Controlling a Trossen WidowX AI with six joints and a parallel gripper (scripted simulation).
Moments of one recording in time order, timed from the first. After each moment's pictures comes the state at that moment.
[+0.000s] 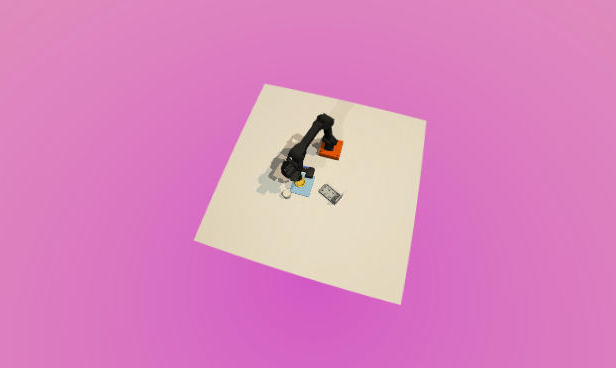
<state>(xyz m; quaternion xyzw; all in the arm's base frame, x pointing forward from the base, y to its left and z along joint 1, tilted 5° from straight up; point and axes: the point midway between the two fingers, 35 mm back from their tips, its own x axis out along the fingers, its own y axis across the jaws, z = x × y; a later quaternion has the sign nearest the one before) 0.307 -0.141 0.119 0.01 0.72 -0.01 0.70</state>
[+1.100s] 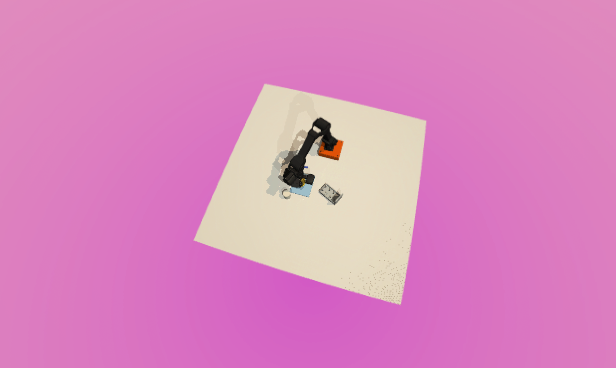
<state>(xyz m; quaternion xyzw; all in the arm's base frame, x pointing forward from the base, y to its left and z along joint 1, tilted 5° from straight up) 0.297 -0.140 0.013 0.02 0.73 -0.01 0.69</state>
